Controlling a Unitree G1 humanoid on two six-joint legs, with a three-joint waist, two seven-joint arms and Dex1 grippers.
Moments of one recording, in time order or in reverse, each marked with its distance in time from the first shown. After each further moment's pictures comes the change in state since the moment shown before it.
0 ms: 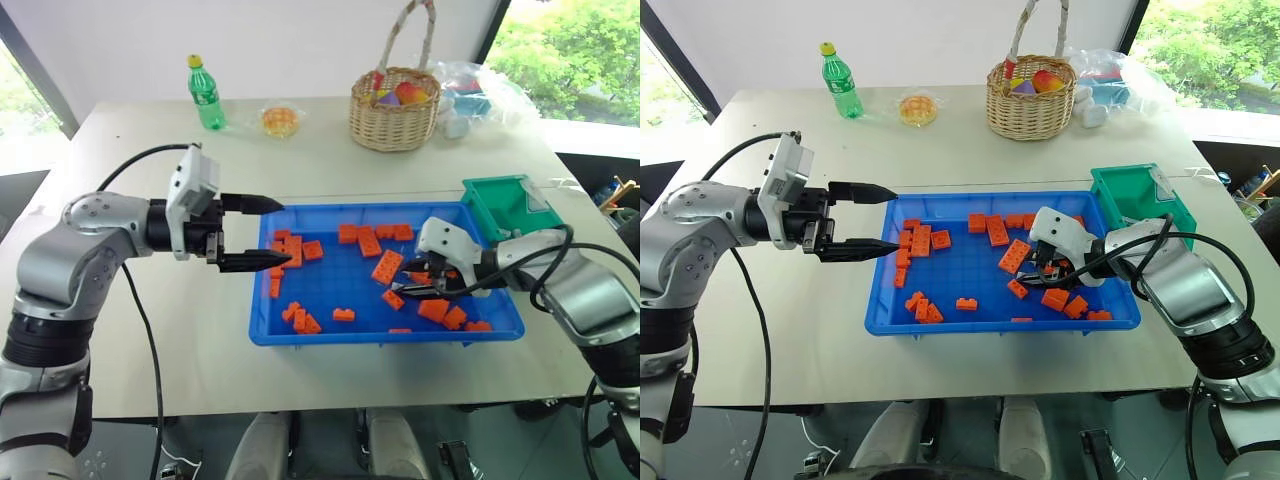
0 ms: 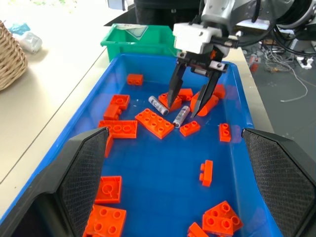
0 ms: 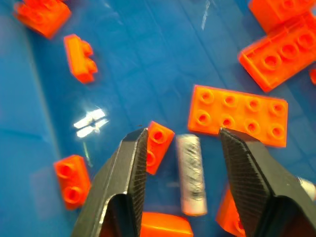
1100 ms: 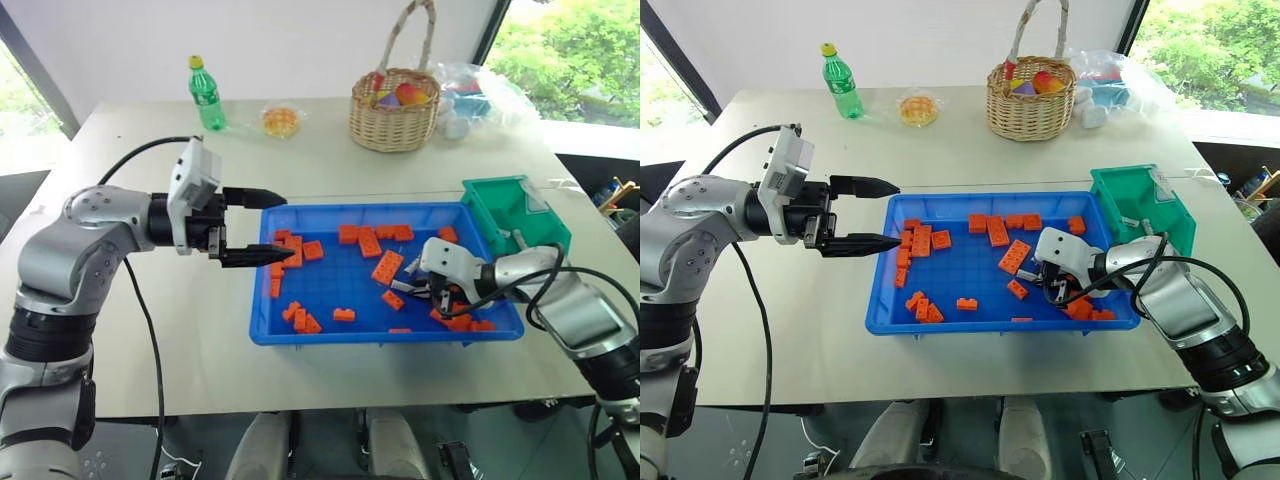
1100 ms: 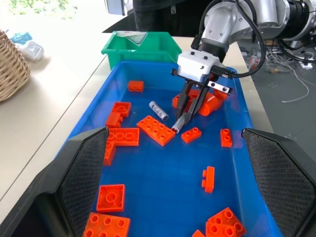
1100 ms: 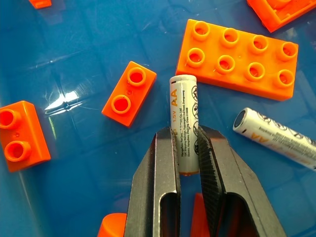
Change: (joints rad) left arm -0.030 -0.009 -0.004 0.004 0.000 0.002 0.002; right arm 0.082 0.002 0.031 0.040 -0.121 -0.167 -0.002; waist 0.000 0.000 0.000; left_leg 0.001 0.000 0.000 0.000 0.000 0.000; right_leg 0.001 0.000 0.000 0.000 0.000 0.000
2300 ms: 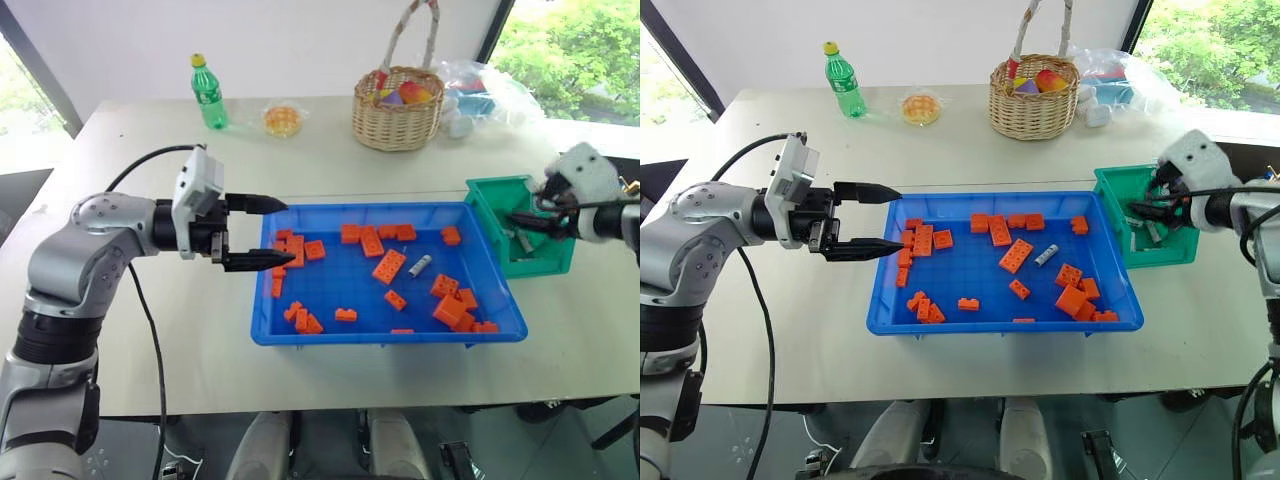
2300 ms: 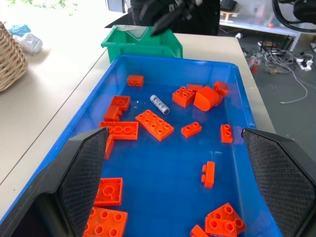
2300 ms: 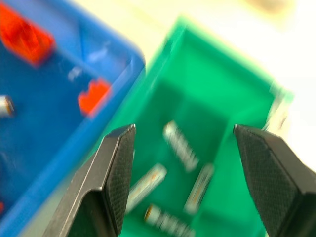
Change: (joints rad) left arm 0.021 -0.019 -0.009 0.018 0.021 -0.023 -0.015; right arm -0.188 -0.155 -0.339 0.318 0.045 0.024 -0.131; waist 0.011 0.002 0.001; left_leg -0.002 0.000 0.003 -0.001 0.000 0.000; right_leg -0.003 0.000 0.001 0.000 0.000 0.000
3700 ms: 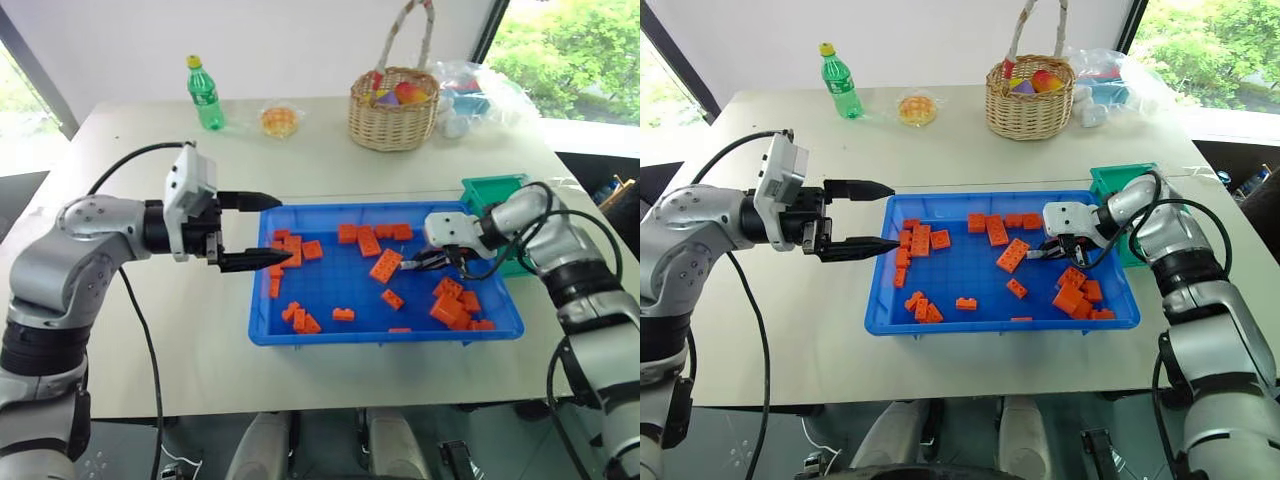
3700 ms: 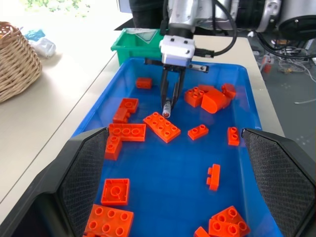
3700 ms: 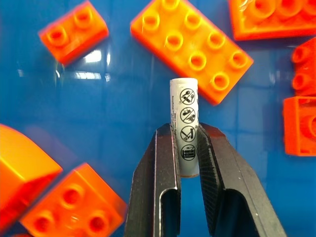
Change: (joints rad) left arm 0.039 0.026 0.043 -0.076 -0.030 0.031 0.072; right arm -0.230 0.292 0.360 0.462 -0.250 -0.721 0.565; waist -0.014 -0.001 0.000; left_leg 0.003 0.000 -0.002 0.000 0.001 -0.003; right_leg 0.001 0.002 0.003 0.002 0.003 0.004
